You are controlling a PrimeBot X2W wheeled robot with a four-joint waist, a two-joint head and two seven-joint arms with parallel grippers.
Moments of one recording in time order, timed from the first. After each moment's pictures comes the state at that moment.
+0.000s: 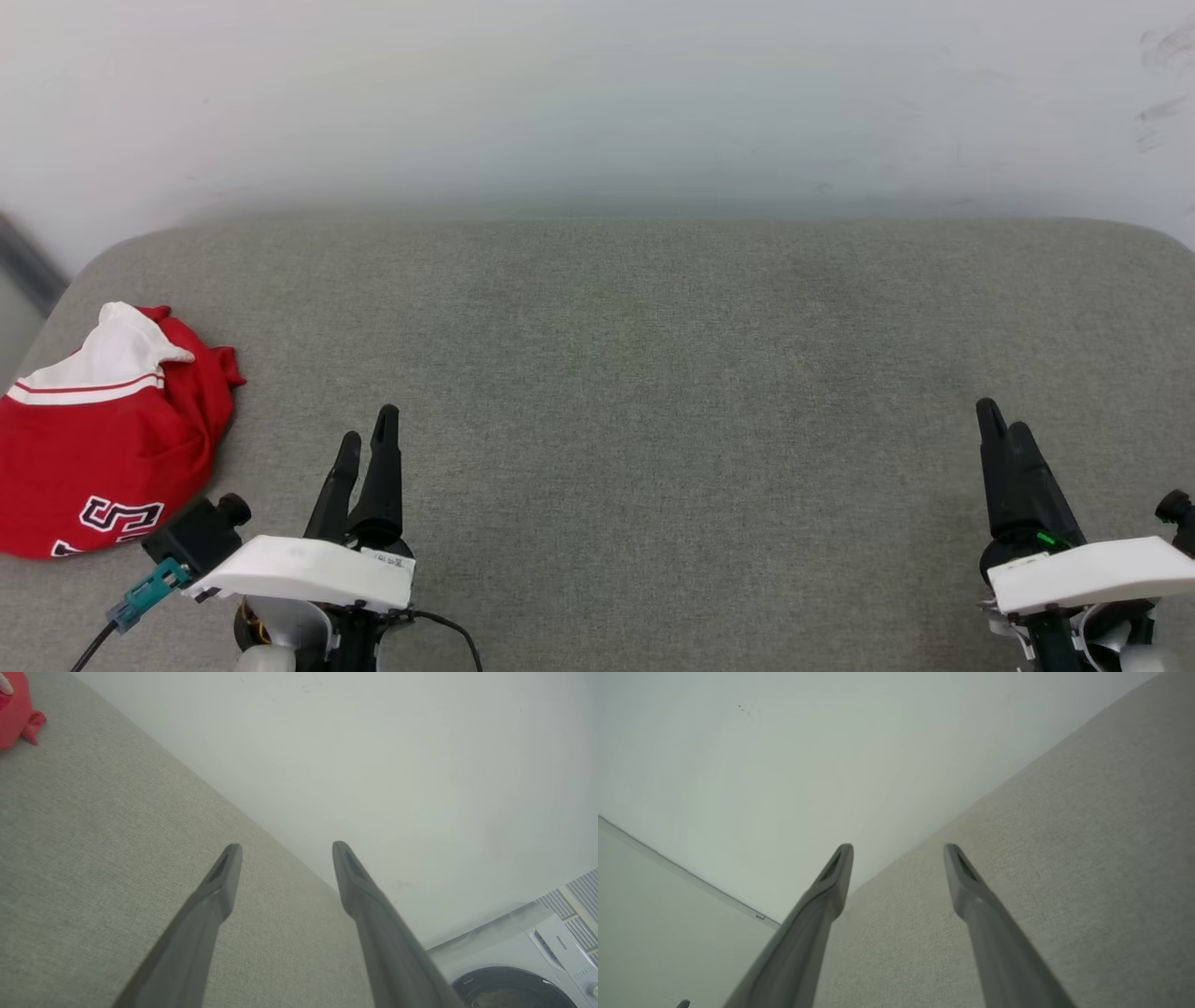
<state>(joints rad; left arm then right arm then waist) -0.09 0.05 -0.03 0.15 -0.90 -0.11 -0.07 -0.05 -0.08 -0.03 0.13 0.89 0.13 -0.07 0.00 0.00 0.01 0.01</state>
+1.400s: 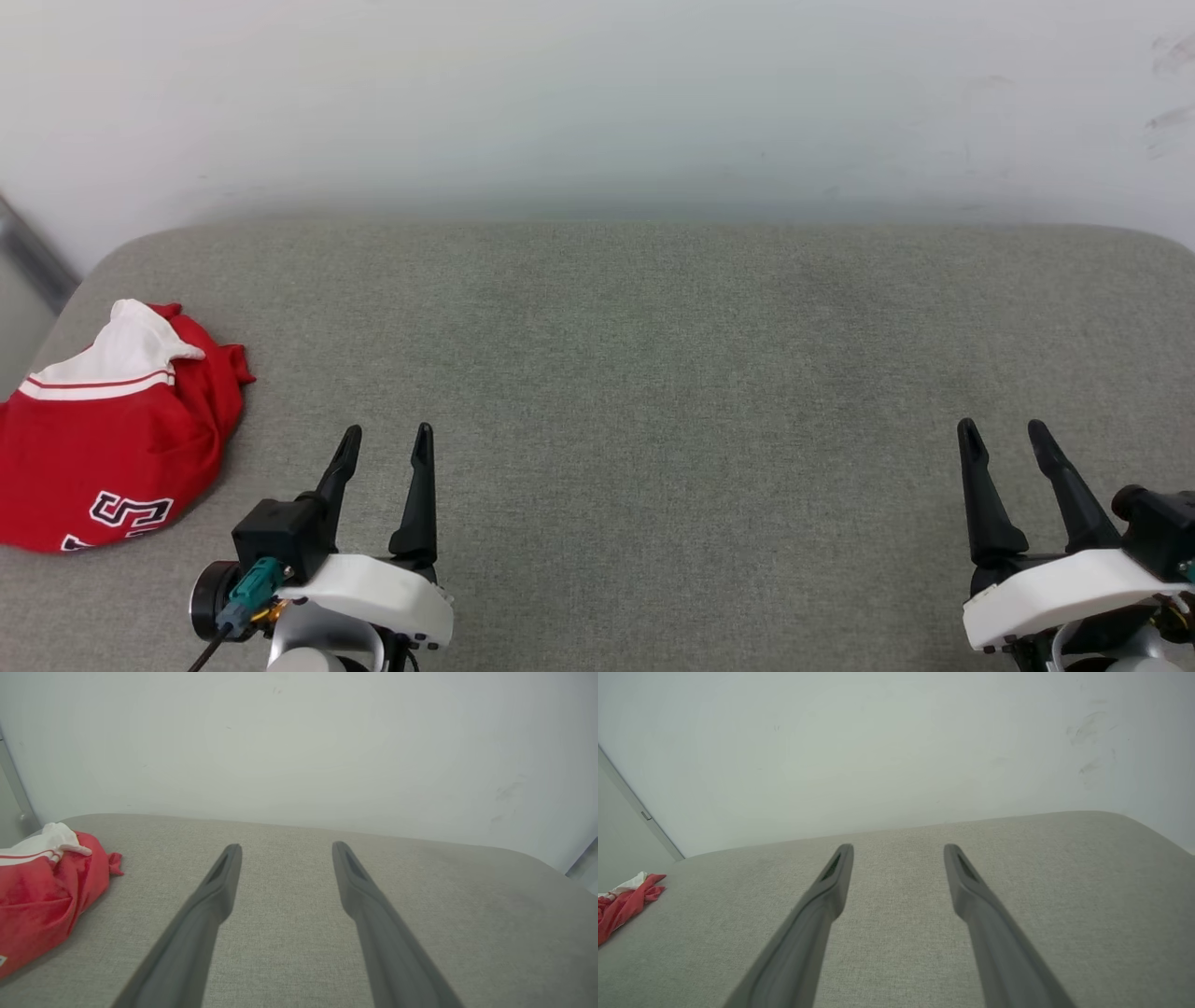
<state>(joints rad) -0.08 0.11 -0.13 0.16 -0.30 -0.03 -0.19 0.00 -0.06 -0.07 0.03 0.27 0.13 -0.06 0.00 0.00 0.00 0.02</state>
